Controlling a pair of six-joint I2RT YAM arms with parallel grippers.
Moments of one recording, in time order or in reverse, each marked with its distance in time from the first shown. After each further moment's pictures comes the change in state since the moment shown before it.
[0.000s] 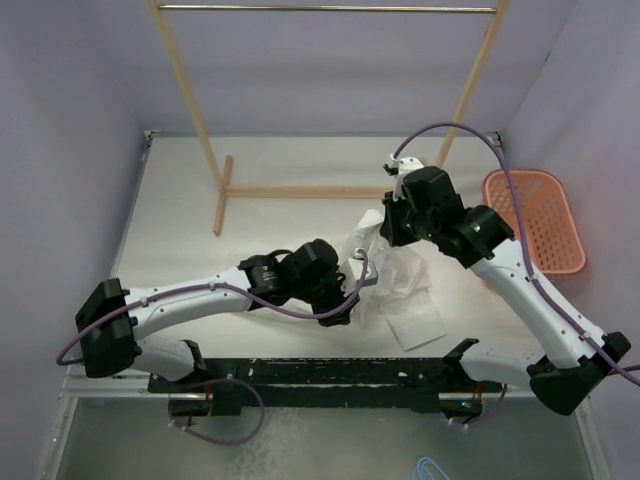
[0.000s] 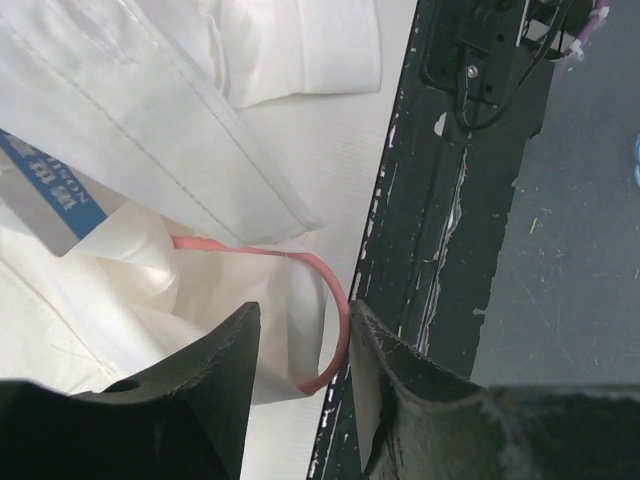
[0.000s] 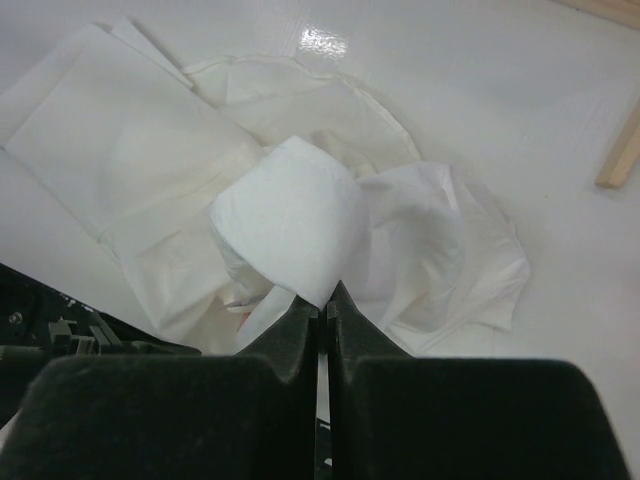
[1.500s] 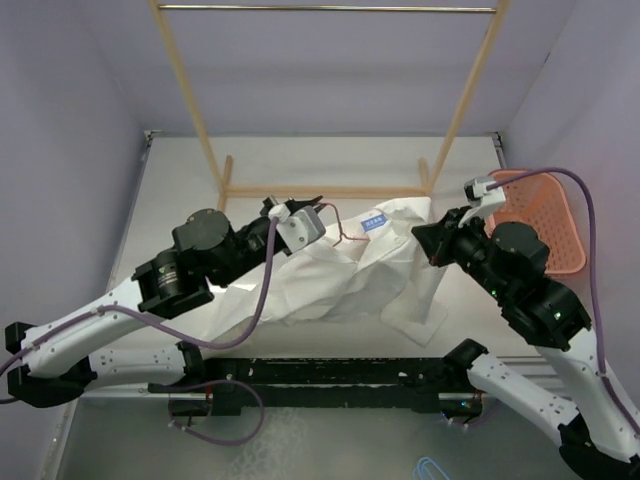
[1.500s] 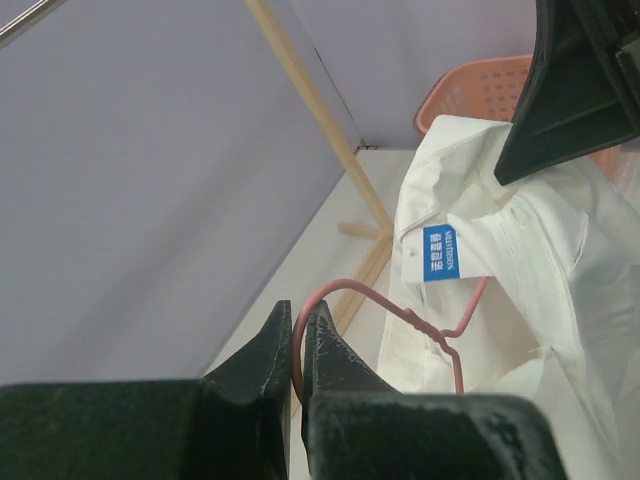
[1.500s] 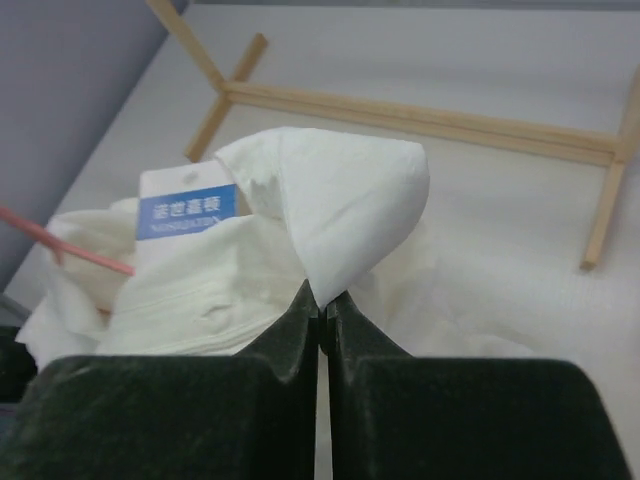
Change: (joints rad) left arm -0.032 -0.367 0.267 0.182 -0.540 0.530; right arm -0.007 -0.481 -0.240 0.204 0.091 0.064
